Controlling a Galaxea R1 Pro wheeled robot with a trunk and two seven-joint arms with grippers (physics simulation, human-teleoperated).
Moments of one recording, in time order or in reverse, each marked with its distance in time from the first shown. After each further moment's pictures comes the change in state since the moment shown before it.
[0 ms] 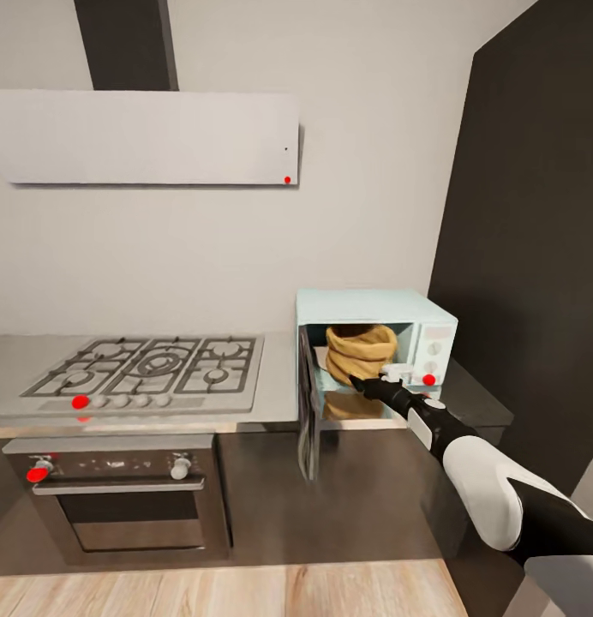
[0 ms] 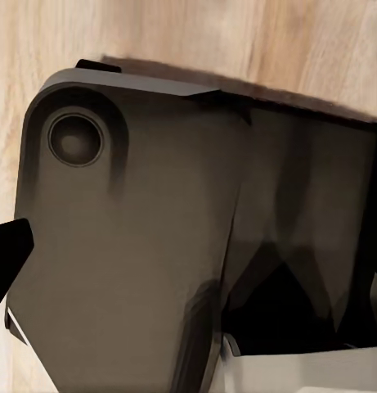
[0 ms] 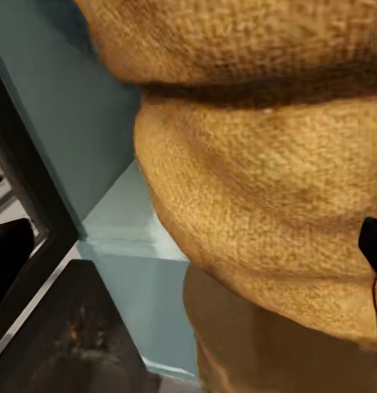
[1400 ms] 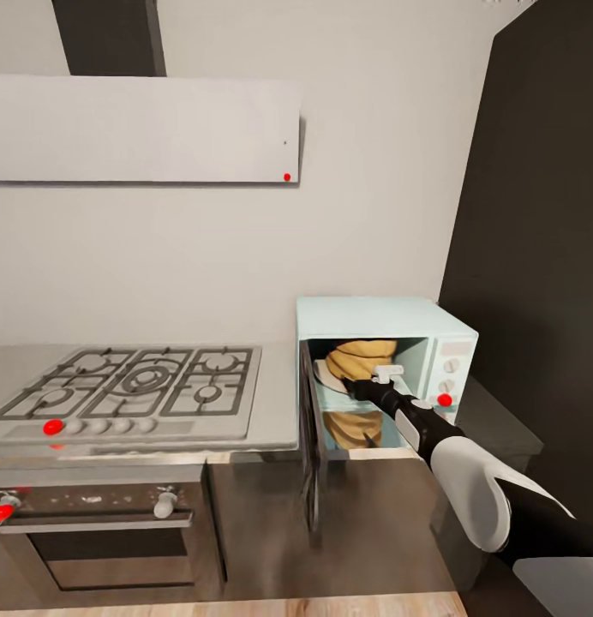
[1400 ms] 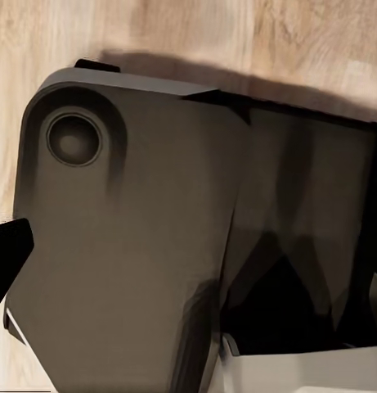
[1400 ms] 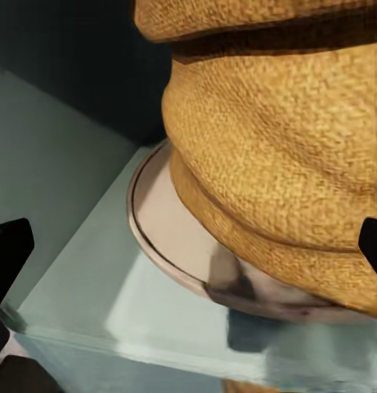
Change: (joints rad) left arm 0.000 -0.001 0.000 0.000 0.000 0.000 0.000; right arm 0.000 0.046 0.005 0.008 0.014 0.005 -0.080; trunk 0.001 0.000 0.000
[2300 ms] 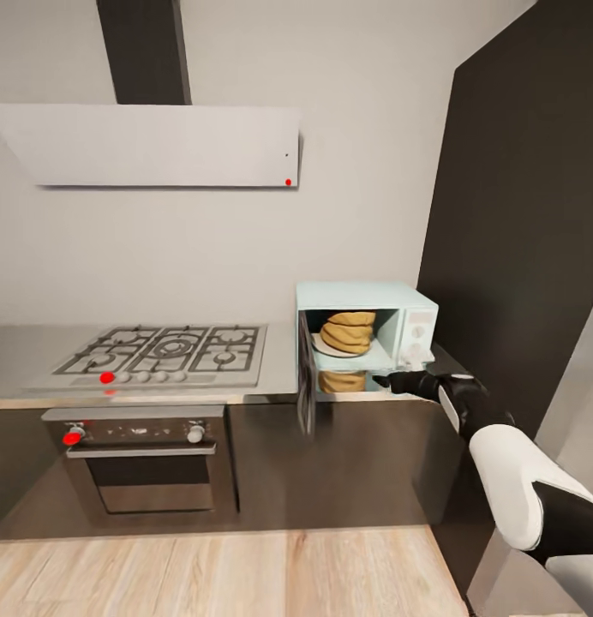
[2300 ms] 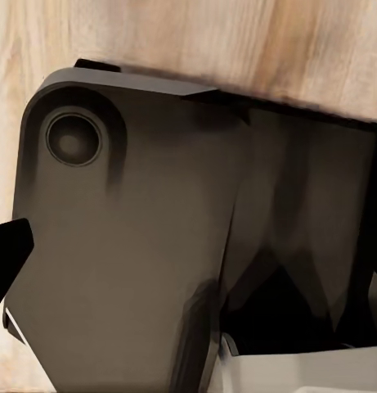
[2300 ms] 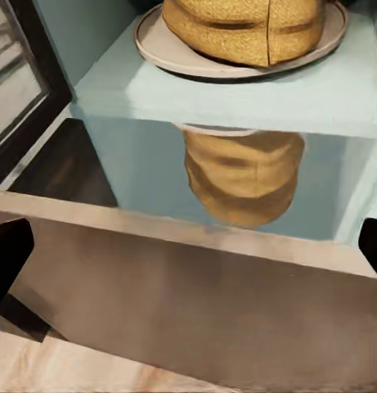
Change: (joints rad) left arm 0.000 0.000 0.001 0.000 0.001 0.000 0.000; right arm 0.000 -0.124 0.018 -0.238 0.128 0.404 0.177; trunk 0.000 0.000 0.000
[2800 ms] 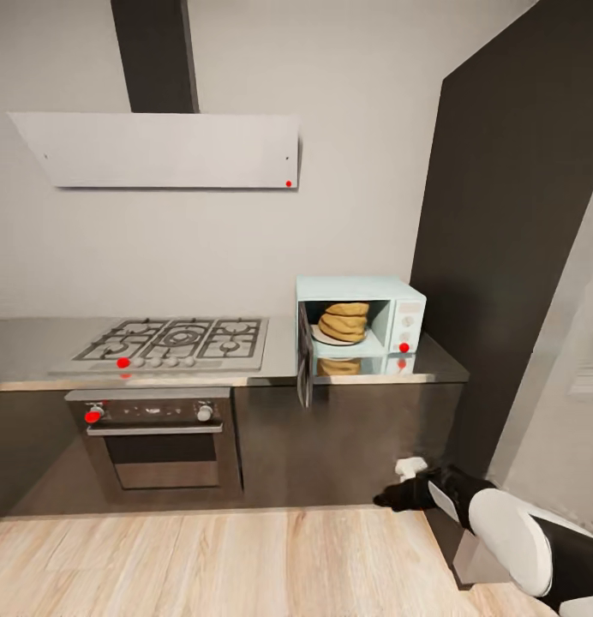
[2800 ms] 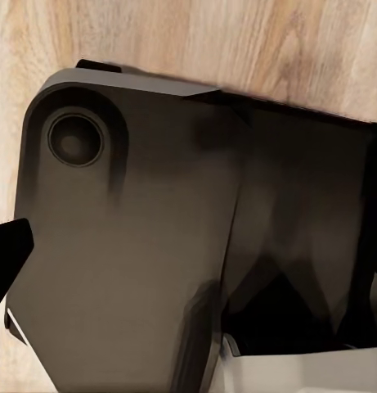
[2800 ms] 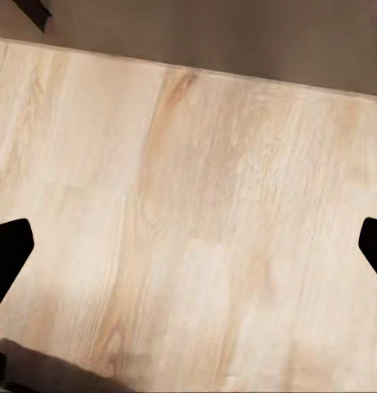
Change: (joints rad) left arm 0.000 0.002 0.000 0.000 0.000 0.000 0.000; right arm 0.129 -0.012 0.004 0.456 0.161 0.004 -0.138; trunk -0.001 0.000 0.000
